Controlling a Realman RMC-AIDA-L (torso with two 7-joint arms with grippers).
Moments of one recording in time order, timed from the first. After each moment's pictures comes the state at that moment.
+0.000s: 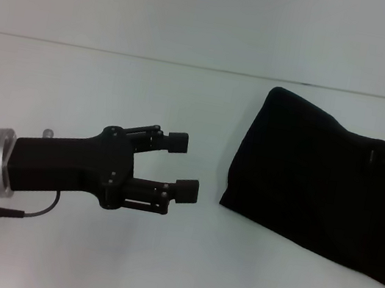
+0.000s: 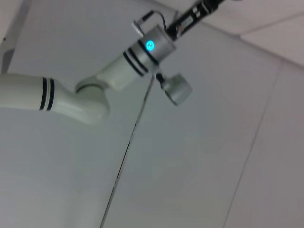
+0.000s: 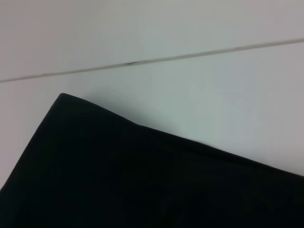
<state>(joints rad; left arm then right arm) -0.48 -2.16 0.71 0.77 1.79 1.82 -1.50 0.85 1.95 -0.70 -0.59 -2.75 -1.02 2.63</state>
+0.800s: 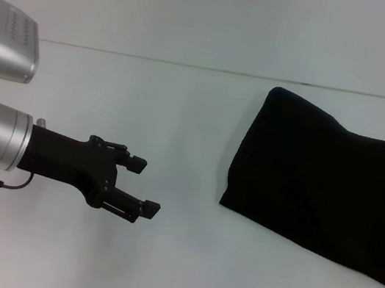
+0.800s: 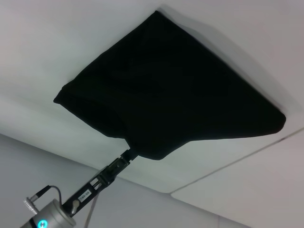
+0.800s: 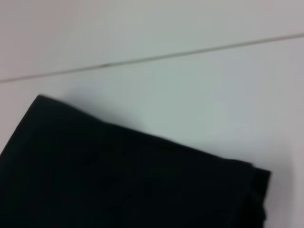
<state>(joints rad) -0.62 -2.12 0.73 0.91 2.28 1.63 -1.64 0.77 1.92 -0.68 -0.73 -2.73 -1.15 2.63</state>
